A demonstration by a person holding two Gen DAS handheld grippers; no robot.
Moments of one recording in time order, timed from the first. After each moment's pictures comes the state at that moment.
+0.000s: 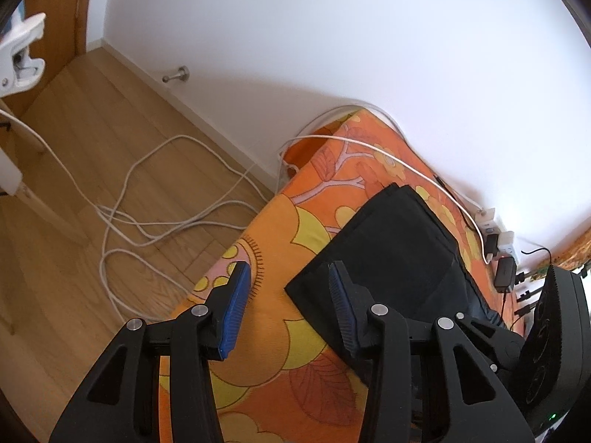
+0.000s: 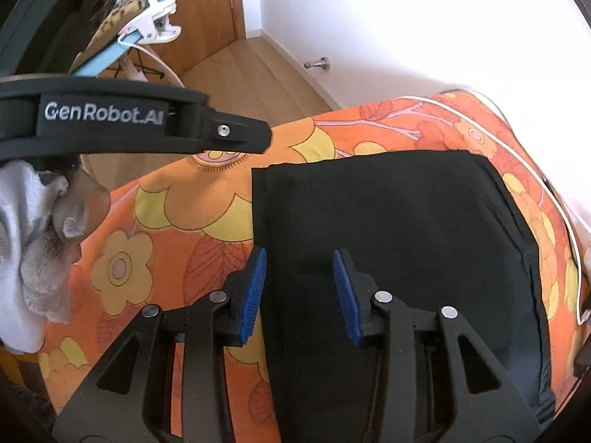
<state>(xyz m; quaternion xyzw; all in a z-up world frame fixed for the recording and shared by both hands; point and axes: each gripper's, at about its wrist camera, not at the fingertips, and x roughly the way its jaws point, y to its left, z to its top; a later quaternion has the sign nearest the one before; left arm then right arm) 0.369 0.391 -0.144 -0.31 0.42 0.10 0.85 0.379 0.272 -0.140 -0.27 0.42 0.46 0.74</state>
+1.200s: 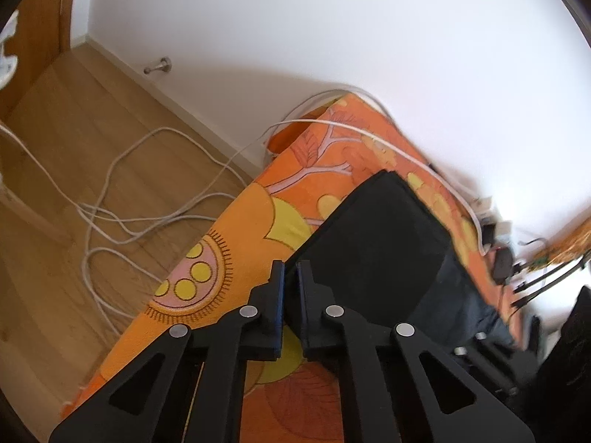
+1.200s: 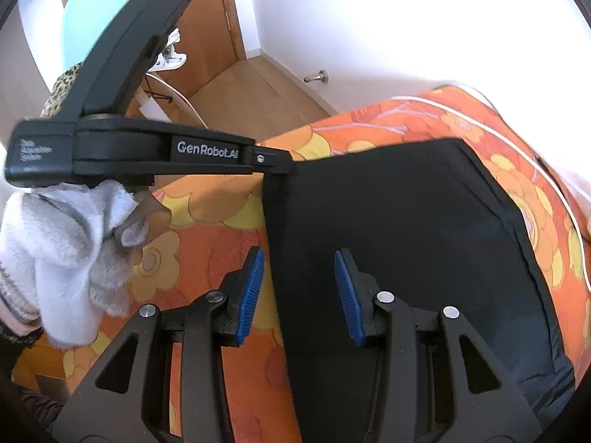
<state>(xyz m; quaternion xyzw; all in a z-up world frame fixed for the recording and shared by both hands) 0.384 0.384 -0.154 -0.32 0.43 0.07 0.84 0.375 0.246 -0.125 -0.21 0.42 0.47 0.75</state>
